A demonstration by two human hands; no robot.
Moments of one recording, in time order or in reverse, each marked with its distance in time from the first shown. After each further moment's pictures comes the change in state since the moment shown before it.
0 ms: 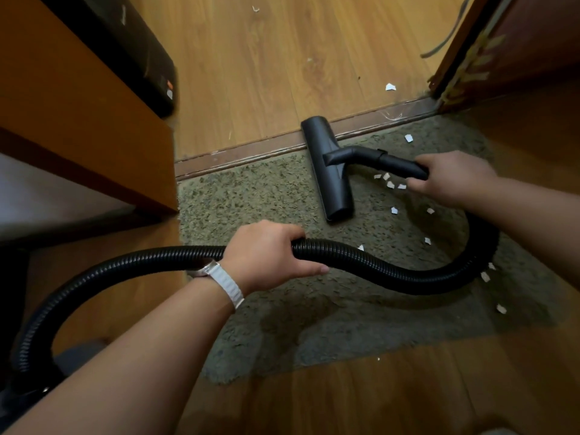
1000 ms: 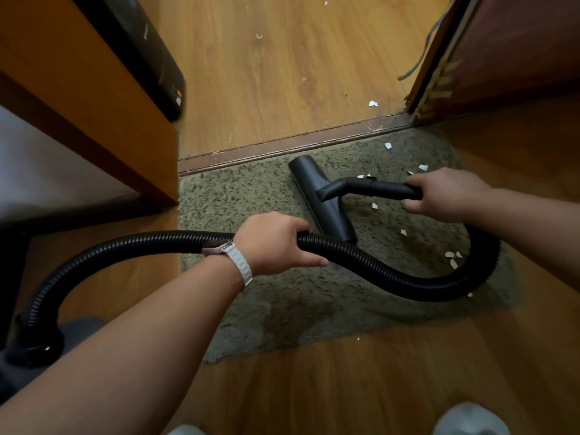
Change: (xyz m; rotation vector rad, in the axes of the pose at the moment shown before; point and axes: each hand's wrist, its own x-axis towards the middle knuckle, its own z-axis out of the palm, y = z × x) left_hand -0.021 0.031 0.011 0.061 0.060 0.093; right_hand -0.065 0.023 -0.005 -0.143 -0.036 -0.160
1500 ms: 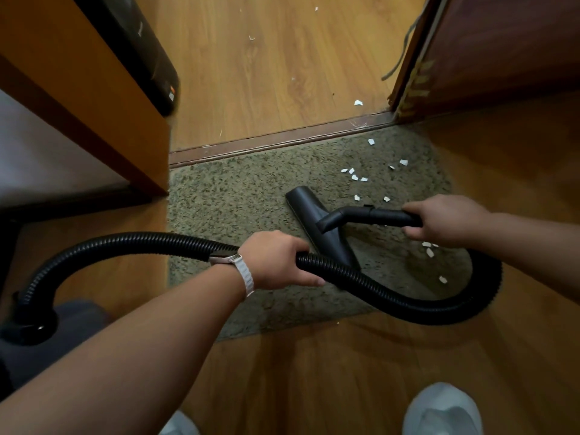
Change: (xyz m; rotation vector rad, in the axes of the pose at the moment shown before) left_hand -0.021 0.039 0.040 0.033 -0.090 0.049; right_hand -0.056 0.023 0.034 -0.087 -0.089 -0.082
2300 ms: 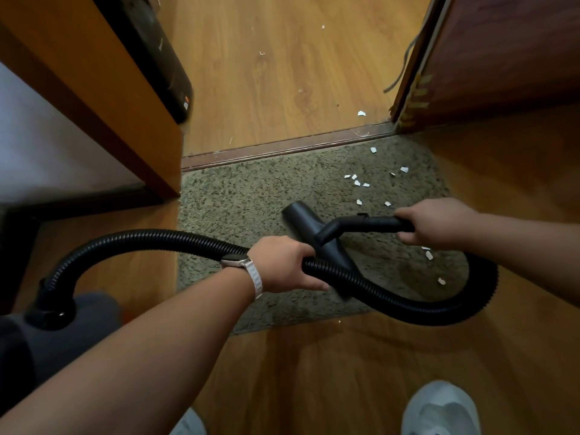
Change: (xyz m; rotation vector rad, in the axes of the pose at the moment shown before) left_hand -0.014 0.012 0.002 0.030 0.028 0.018; right_hand -0.009 -0.015 -0.007 -0.129 0.044 -0.103
